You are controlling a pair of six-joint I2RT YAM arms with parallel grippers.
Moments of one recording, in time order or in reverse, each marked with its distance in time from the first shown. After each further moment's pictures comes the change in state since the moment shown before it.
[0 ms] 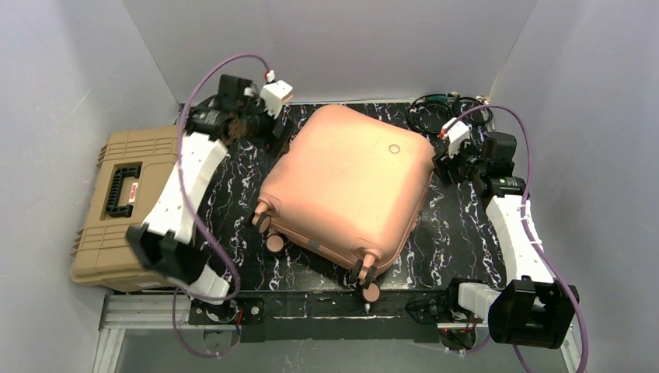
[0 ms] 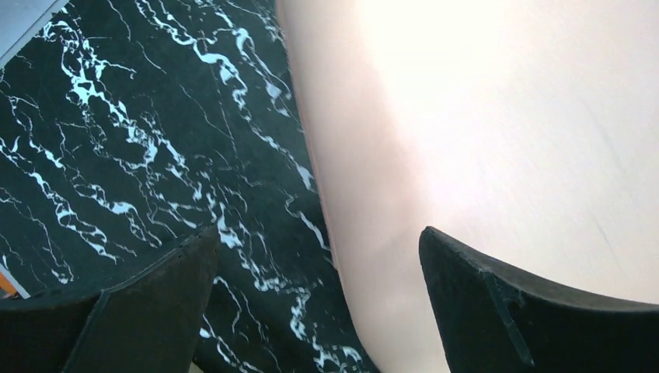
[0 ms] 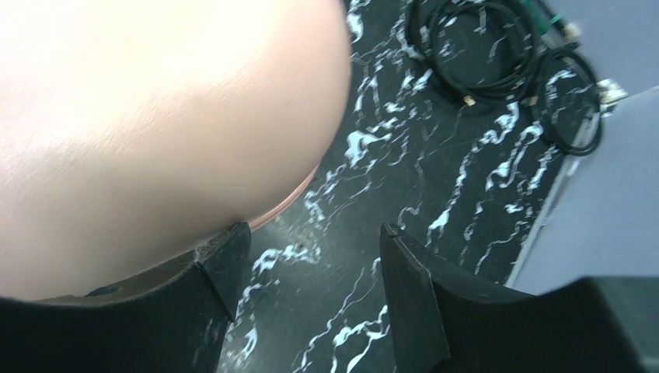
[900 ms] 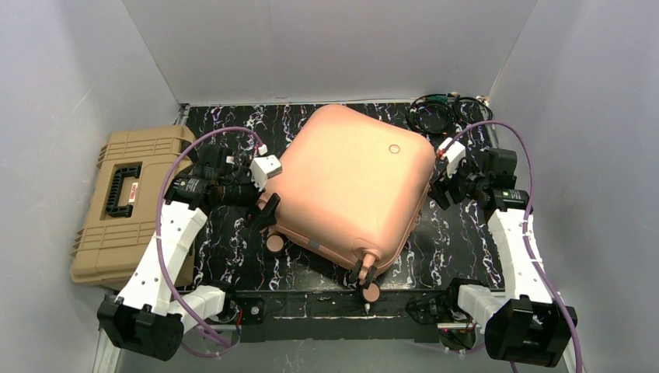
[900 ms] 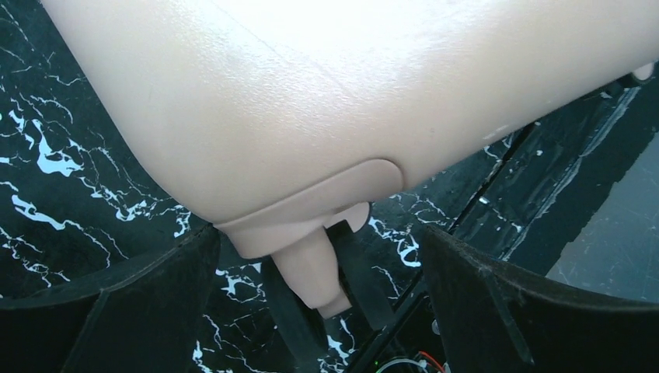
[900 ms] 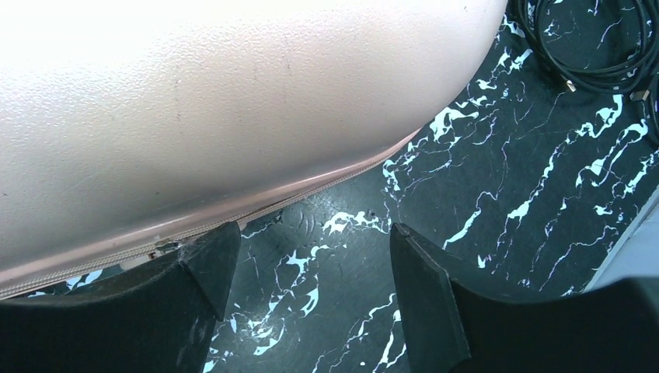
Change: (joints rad) left arm 0.050 -0.574 -0.679 -0.091 0.278 0.212; right arm -0.037 -0.110 -0.069 -0.226 -0.160 -0.106
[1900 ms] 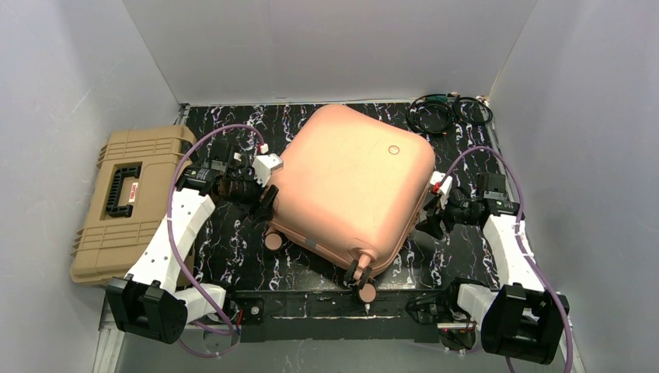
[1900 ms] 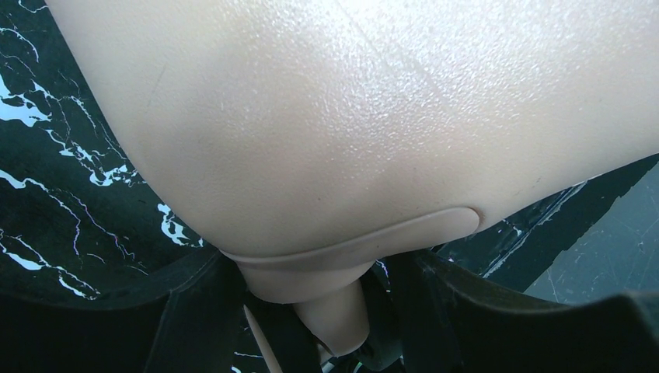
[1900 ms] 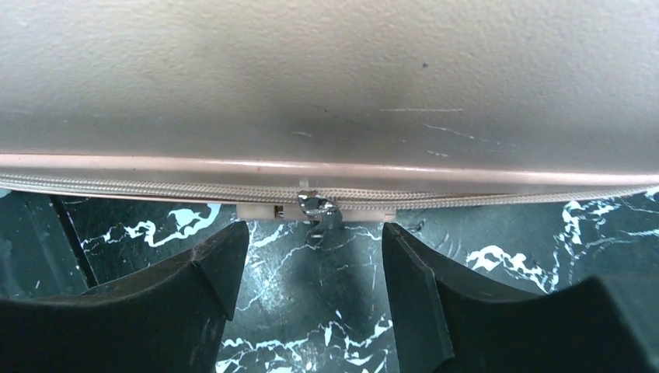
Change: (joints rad) left arm 0.006 0.109 -0.020 0.016 -0.085 -0.073; right arm -0.064 -0.003 -0.190 -0.175 -0.332 -0.318
